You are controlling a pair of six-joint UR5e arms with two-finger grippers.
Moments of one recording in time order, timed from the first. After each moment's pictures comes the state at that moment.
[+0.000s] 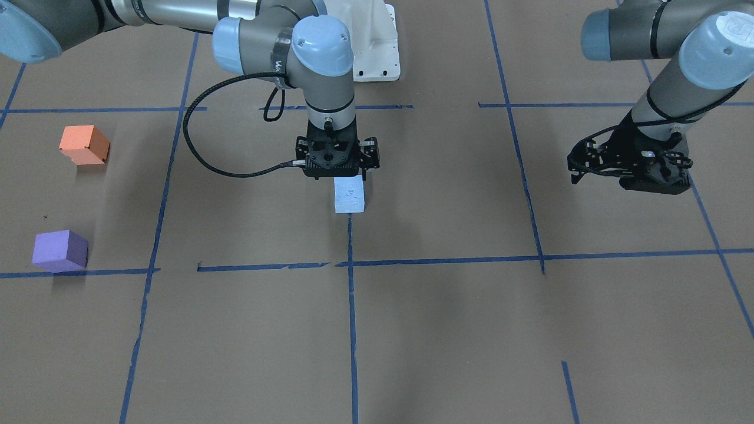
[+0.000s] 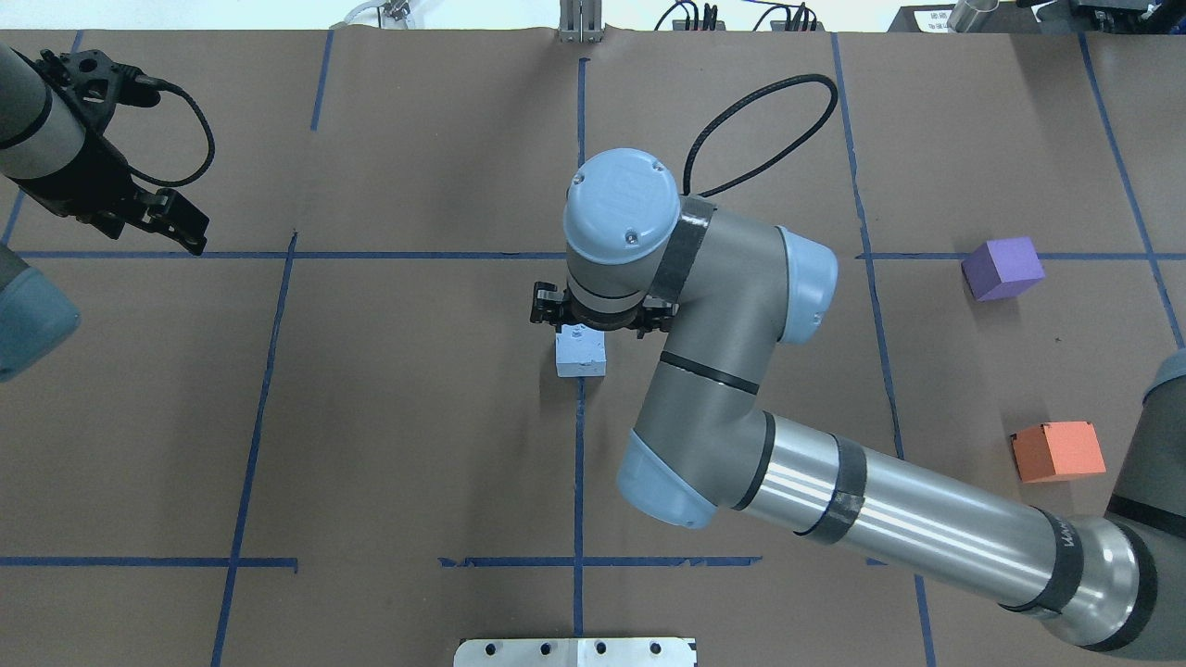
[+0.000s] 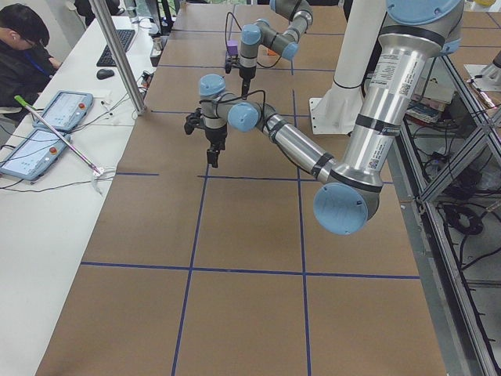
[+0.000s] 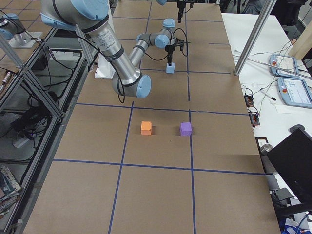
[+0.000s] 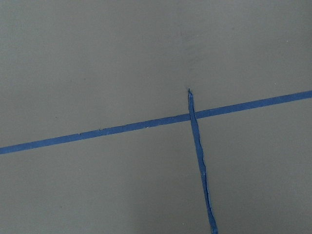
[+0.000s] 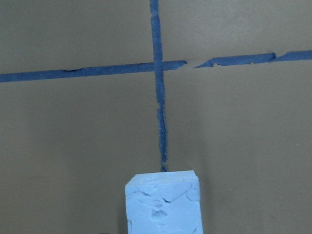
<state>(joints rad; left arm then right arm) -1.02 -1.86 -1.88 -1.48 -2.16 -0.55 0.50 -0.73 1.53 -1.59 1.83 1.29</state>
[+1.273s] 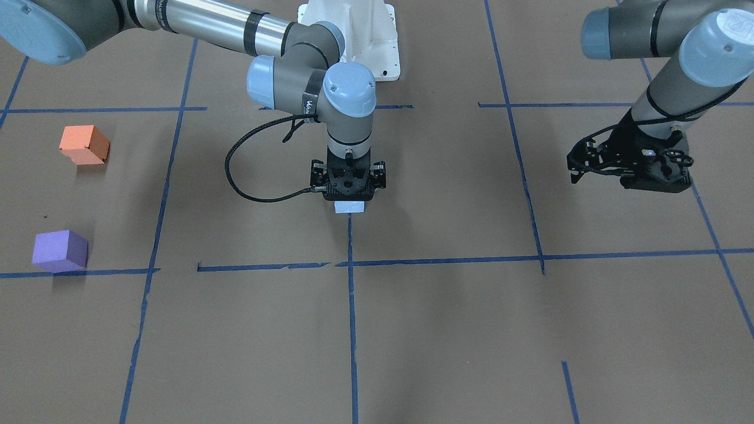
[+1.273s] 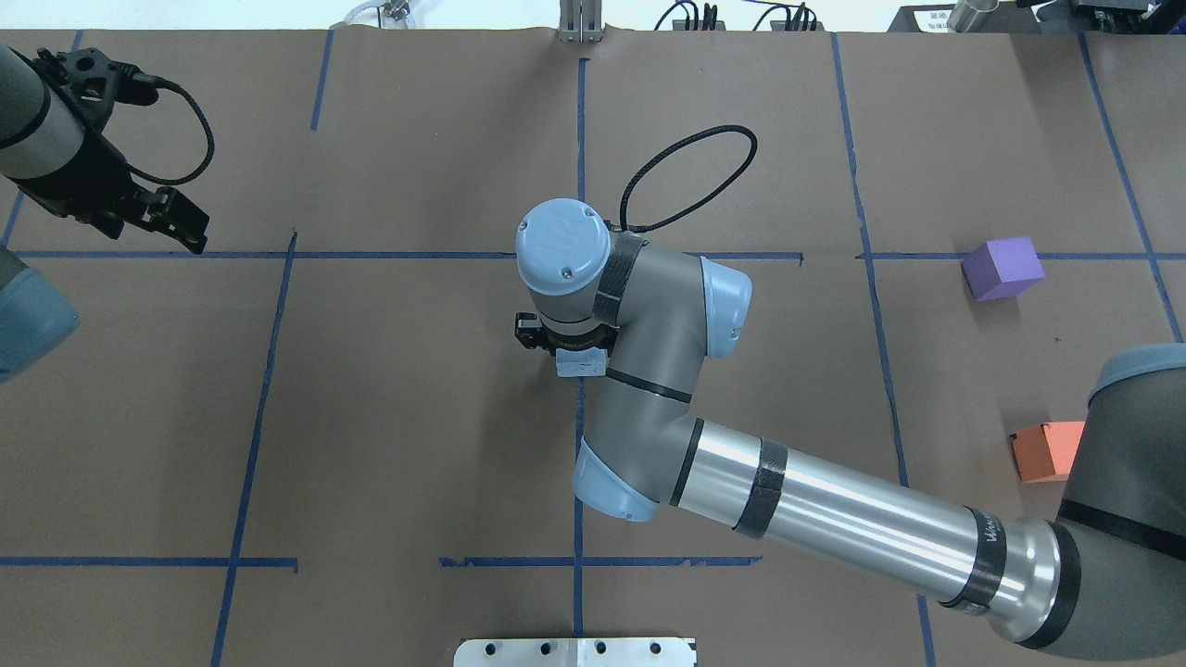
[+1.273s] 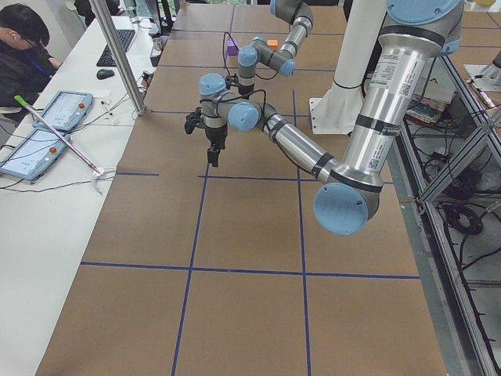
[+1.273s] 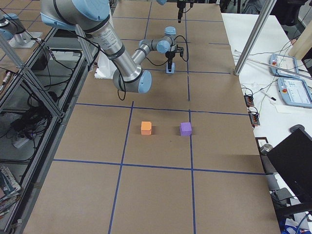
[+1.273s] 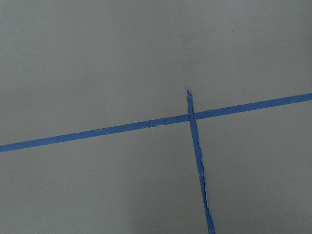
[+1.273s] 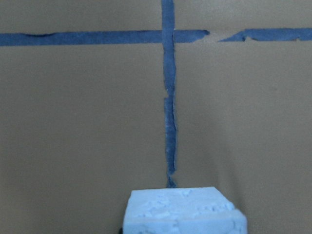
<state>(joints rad) -1.02 -1.86 -1.88 -1.48 -2.16 -0.56 0.48 -0.67 1.33 -1.54 1.82 1.25</state>
